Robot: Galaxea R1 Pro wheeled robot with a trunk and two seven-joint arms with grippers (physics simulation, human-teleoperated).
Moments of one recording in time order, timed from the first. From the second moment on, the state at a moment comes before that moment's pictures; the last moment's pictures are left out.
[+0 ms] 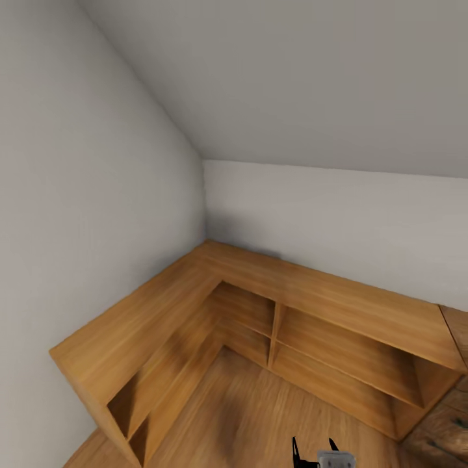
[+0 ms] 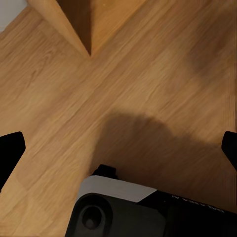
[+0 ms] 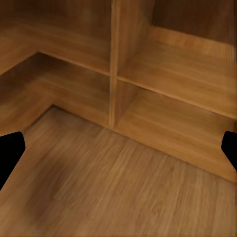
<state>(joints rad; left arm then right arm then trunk) -0.19 0.01 -0.98 -0.44 1.04 -0.25 0.54 -0.32 0.05 0.40 -0.07 -0.25 -0.89 -0.23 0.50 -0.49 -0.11</state>
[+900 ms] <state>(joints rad) -0.19 0.01 -0.98 -0.44 1.05 -0.25 0.54 -0.32 0.05 0.40 -0.07 -0.24 -0.89 -0.23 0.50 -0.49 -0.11</state>
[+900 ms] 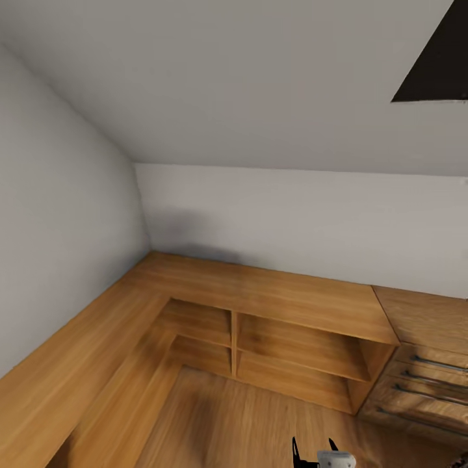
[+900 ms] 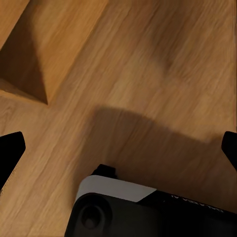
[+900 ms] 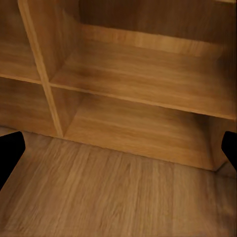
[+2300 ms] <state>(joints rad) -0.19 0.01 -0.99 -0.44 1.05 -0.25 0.54 -0.32 0.05 0.39 -0.08 -0.25 -0.89 -0.23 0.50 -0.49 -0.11</state>
